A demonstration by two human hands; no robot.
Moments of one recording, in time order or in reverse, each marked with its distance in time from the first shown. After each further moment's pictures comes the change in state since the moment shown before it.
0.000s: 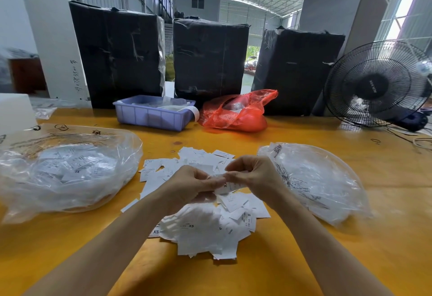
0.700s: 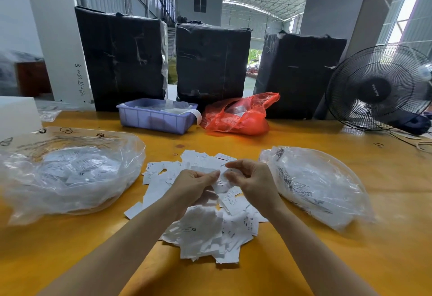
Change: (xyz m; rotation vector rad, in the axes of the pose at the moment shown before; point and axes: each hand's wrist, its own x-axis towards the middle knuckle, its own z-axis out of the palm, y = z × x) left_hand 0.001 -0.001 0.010 -0.135 0.188 0.005; right_hand 0.000 0.007 0.018 -0.012 0.159 0.036
